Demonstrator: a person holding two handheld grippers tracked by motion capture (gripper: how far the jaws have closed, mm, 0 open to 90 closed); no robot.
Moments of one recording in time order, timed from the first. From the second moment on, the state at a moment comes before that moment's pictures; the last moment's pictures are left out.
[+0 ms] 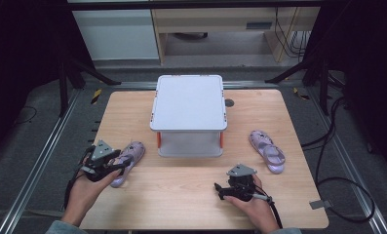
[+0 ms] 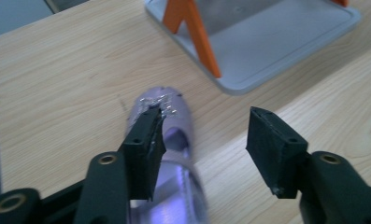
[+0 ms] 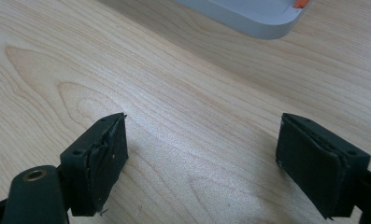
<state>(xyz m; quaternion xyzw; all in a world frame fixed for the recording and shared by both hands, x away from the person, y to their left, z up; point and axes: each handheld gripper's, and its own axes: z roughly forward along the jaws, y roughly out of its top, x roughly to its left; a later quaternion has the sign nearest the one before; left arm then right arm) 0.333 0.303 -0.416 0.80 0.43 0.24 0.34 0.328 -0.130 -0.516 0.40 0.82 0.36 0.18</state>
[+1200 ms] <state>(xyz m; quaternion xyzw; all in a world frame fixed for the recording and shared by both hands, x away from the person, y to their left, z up) 0.309 0.307 -0.443 0.79 0.45 0.23 0.34 0.327 -0.130 -0.516 0.40 0.82 0.36 0.18</state>
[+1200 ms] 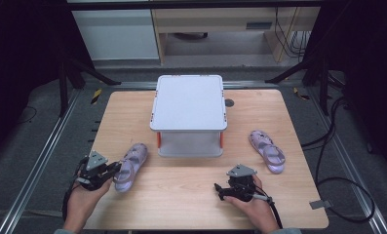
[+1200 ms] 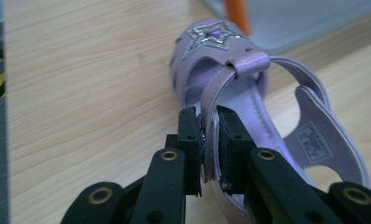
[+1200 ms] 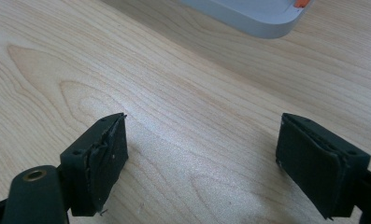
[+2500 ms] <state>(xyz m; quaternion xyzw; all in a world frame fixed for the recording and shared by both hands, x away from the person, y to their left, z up) 0.282 0.197 -0.466 0.80 0.44 0.14 0.39 0.327 -0.130 -0.516 0.40 0.82 0.36 0.17</state>
